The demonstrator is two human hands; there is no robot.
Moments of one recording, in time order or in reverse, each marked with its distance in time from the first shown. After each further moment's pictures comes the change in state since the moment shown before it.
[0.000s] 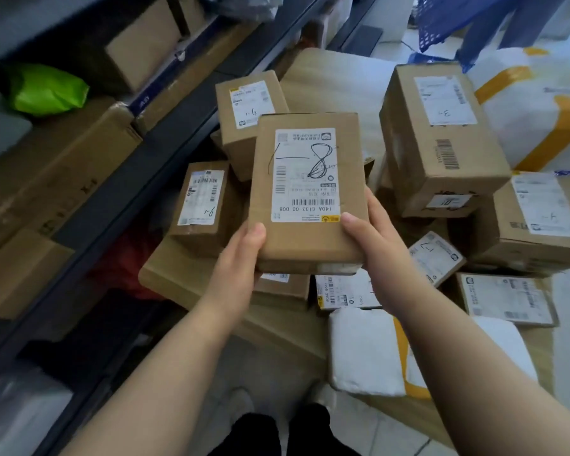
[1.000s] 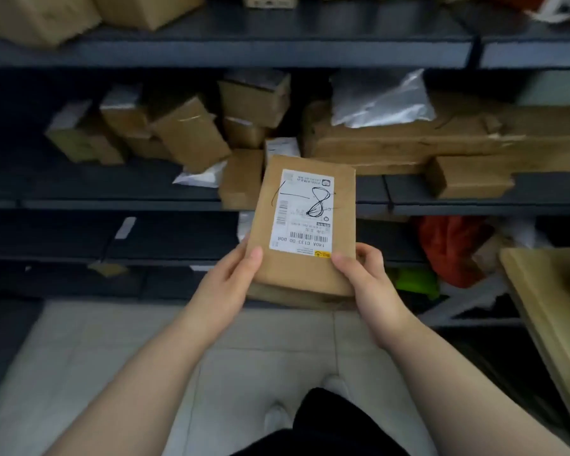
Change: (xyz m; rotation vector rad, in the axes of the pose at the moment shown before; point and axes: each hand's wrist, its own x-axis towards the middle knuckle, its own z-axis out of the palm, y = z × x) left_hand -0.496 -0.134 -0.333 -0.079 1.025 -0.114; right_hand -0.310 0.115 0.454 -0.291 -0.921 0.283
